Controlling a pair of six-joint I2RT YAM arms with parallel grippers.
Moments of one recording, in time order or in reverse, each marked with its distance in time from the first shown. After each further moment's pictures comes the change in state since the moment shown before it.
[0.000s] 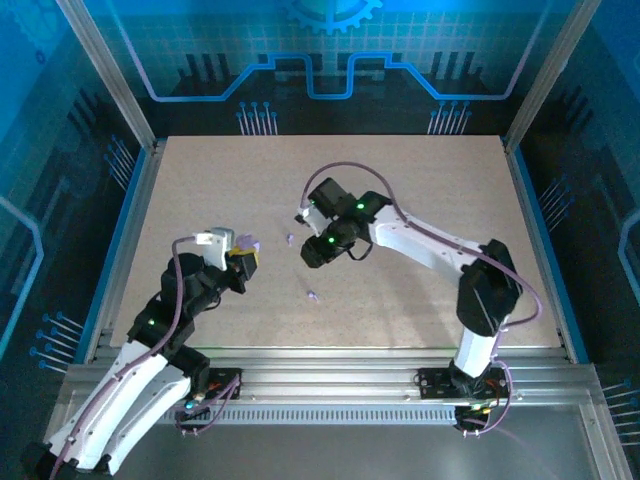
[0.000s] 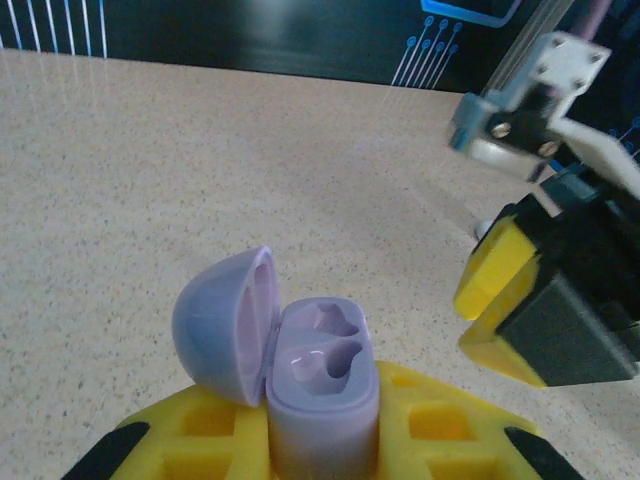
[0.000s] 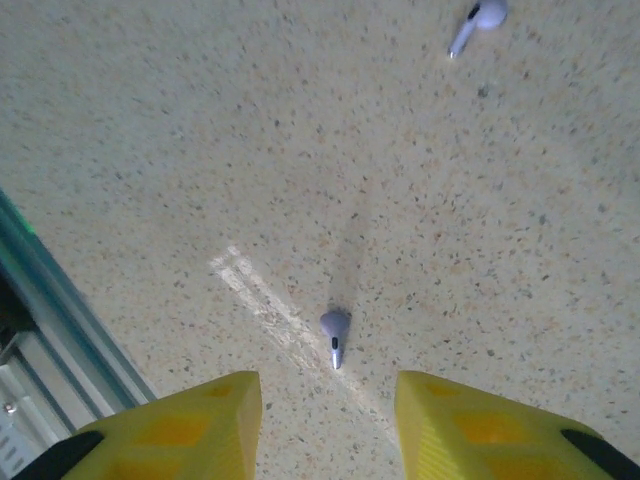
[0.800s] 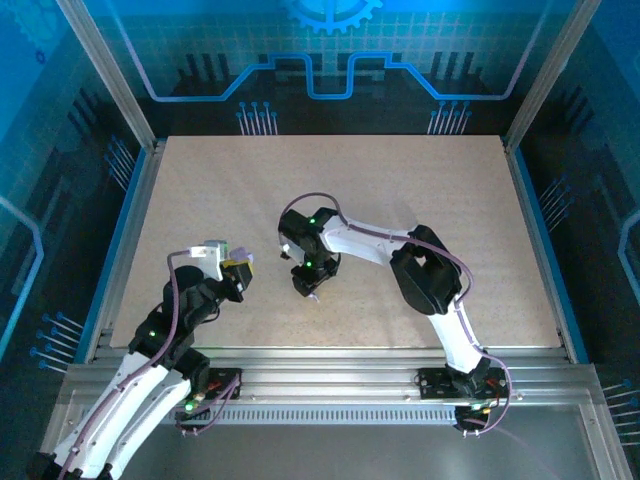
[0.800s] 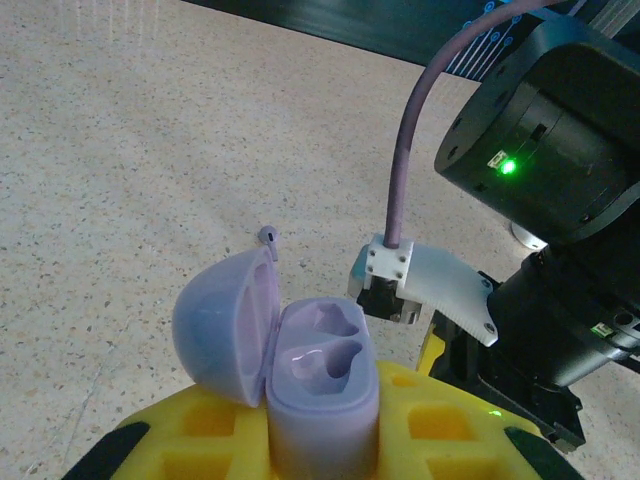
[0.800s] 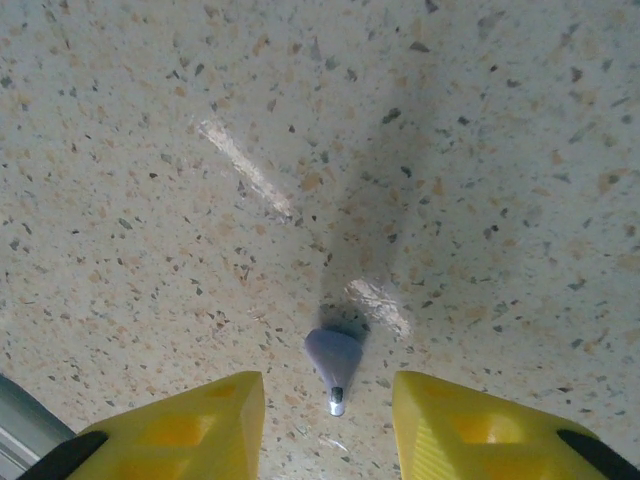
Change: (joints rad) left arm 0.005 -0.095 -0.091 -0.053 -0.059 -0.099; right arm 0.088 0.341 0.141 -0.162 0.029 -0.029
